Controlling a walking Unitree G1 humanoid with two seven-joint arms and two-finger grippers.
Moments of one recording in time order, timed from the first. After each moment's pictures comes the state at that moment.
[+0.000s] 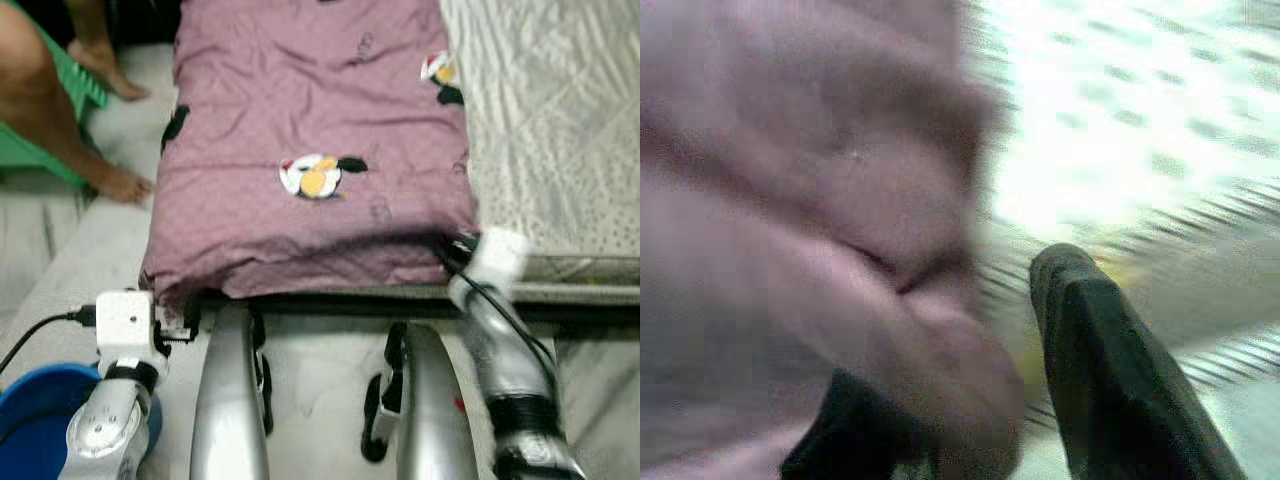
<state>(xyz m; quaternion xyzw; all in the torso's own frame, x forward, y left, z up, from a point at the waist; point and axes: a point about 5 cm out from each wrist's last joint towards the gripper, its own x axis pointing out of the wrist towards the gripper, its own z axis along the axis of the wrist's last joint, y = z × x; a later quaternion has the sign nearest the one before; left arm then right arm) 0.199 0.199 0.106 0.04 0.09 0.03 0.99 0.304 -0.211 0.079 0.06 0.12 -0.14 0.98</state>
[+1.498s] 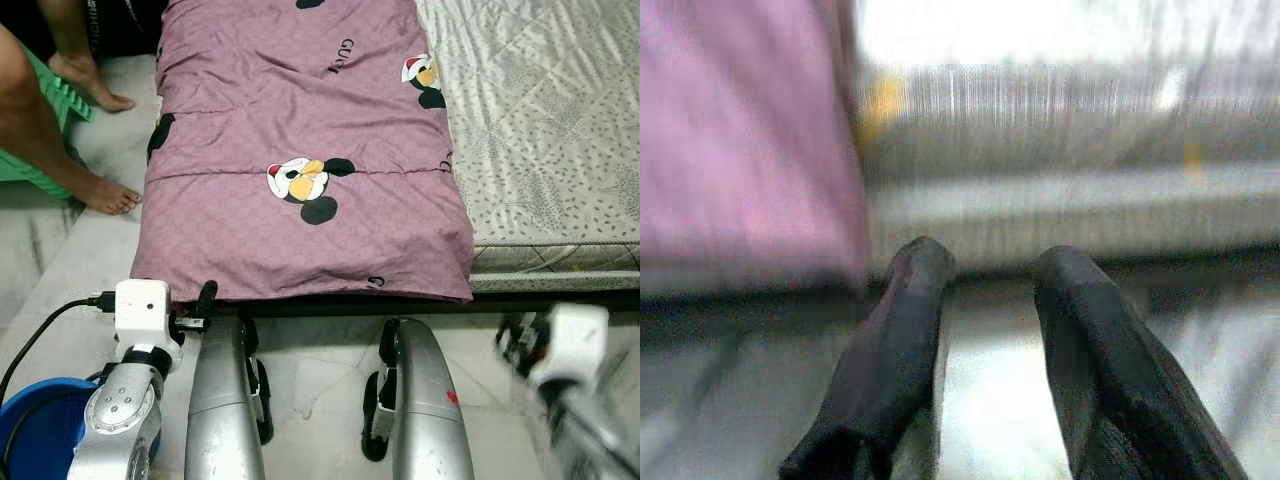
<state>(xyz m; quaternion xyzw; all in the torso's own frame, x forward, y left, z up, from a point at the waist) 0.217 0.191 0.101 0.03 0.09 0.00 1.00 0.208 -0.248 0.100 -0.02 0.11 -0.08 0.99</state>
